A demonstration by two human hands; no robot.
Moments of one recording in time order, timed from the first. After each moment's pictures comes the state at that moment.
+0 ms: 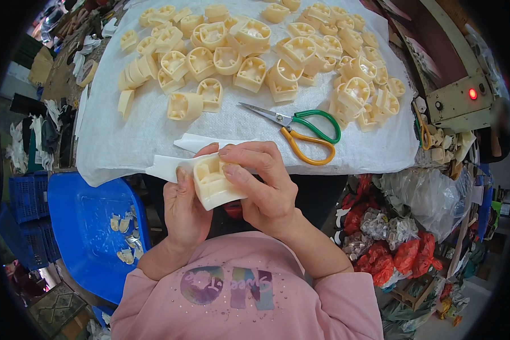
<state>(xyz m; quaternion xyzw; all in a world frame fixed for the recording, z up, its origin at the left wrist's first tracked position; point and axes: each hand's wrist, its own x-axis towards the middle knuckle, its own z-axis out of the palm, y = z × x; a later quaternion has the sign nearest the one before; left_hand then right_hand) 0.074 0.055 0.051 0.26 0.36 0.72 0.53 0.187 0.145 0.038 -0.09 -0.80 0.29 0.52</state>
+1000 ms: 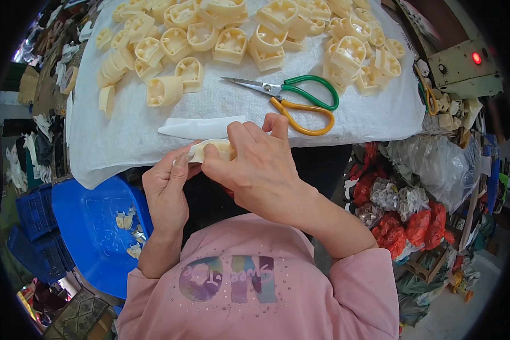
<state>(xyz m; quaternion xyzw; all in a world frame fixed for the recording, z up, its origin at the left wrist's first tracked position) 0.059 0.052 0.035 0.36 0.58 0.60 0.43 0.204 0.142 0.062 -0.23 -0.95 0.13 0.17</state>
